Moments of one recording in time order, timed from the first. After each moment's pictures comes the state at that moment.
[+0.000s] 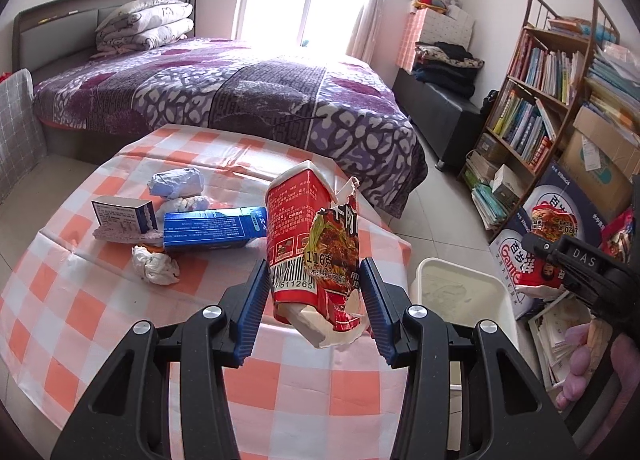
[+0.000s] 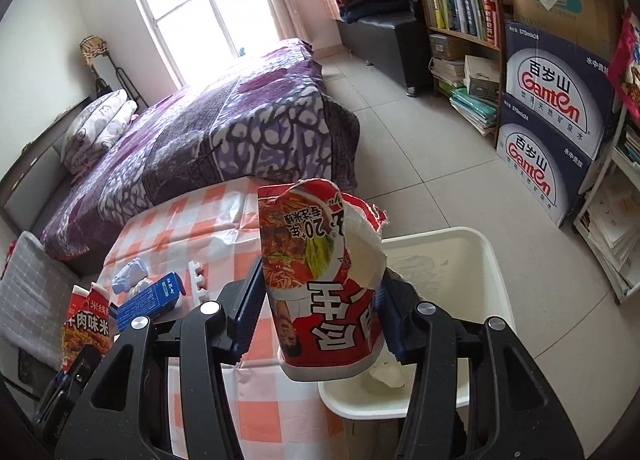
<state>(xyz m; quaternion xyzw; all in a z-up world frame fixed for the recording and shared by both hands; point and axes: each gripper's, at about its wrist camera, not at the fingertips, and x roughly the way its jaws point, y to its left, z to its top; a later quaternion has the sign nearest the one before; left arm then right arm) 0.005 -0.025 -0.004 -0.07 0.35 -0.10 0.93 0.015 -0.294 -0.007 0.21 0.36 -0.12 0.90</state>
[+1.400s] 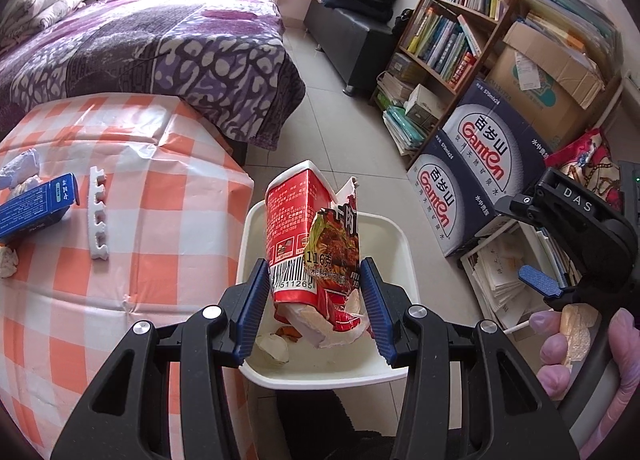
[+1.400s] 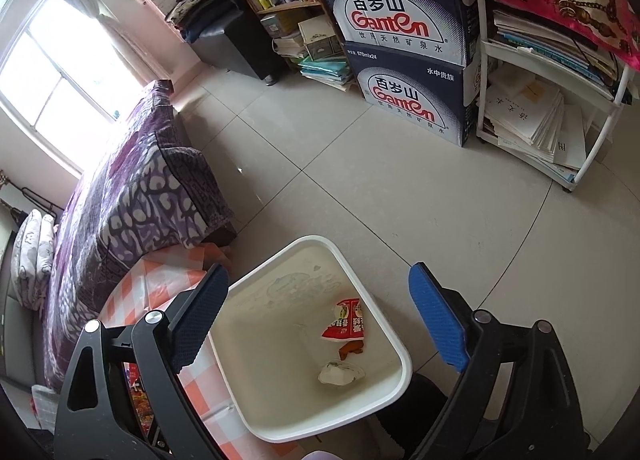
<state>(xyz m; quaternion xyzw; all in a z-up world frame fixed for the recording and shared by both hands) 0.027 -0.214 -0.028 -0.05 0.45 -0.25 0.86 -0.035 -0.439 -0.028 0.37 0.35 -0.29 0.81</state>
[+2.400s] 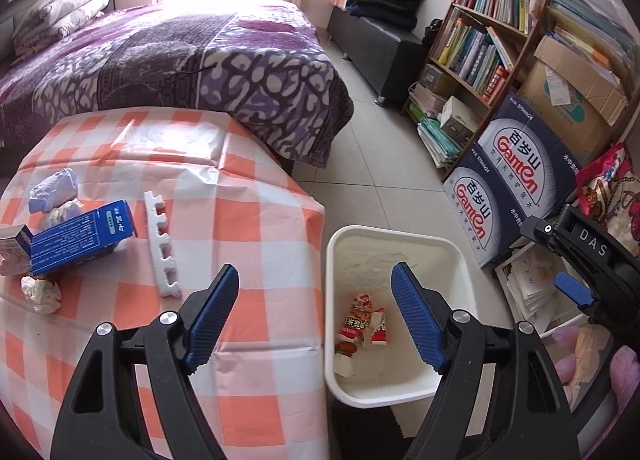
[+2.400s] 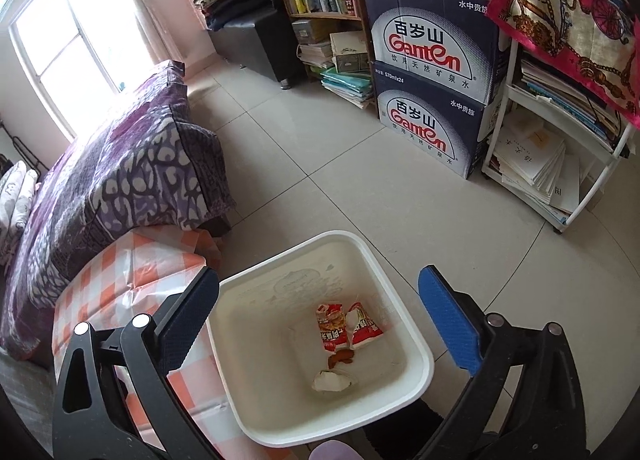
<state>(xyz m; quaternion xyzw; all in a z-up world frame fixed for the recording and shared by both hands) 0.073 -0.142 -0.027 -0.03 0.44 -0.21 0.88 0.006 -0.366 -0.023 0.25 0.37 -0.30 0.84</state>
